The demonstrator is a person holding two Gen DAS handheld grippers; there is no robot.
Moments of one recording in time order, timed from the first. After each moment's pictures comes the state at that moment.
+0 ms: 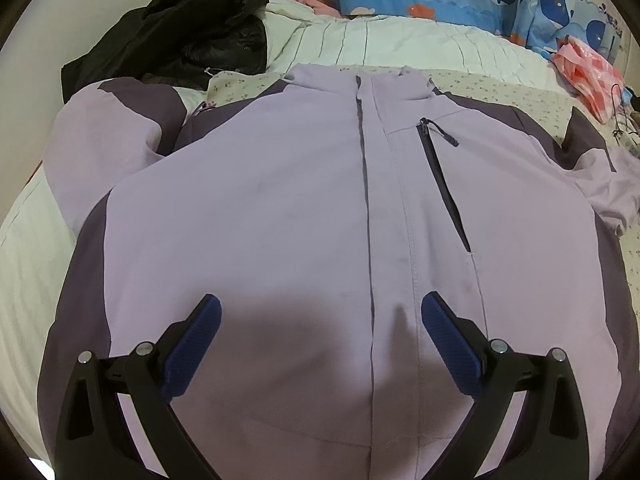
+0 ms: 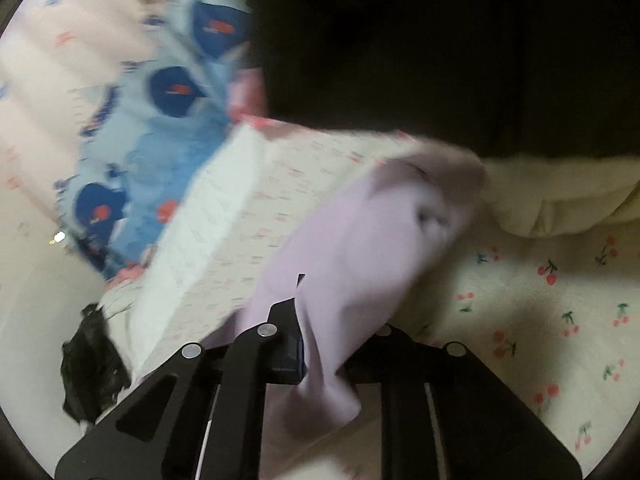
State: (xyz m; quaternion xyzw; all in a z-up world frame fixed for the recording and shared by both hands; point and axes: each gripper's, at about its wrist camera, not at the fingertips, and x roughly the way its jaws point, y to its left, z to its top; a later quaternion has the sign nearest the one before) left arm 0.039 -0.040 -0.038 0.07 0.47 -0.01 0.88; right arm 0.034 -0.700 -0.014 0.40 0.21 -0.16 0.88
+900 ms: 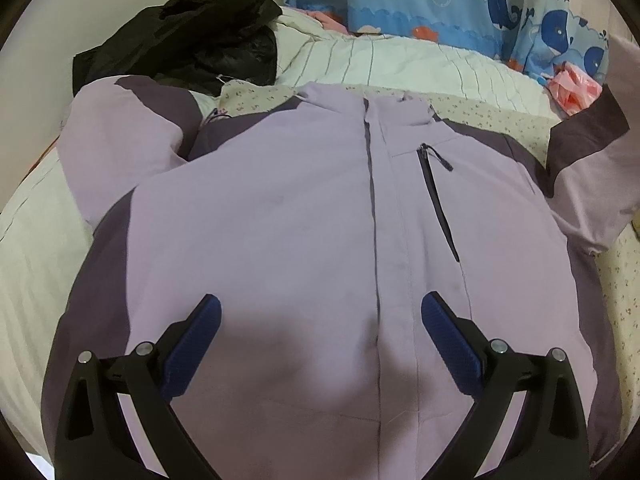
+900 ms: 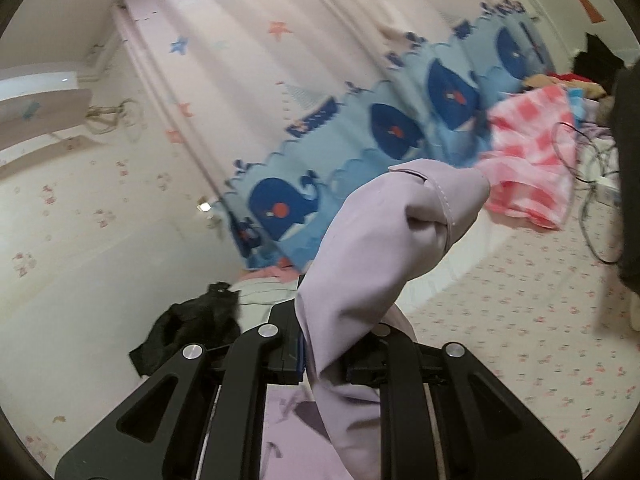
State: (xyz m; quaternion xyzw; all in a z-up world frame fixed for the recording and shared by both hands) left arm 0.022 -0.021 -0.015 0.03 0.45 -0.02 0.89; right arm 0.050 -0.496 0.212 0.27 0.08 0.03 0.96
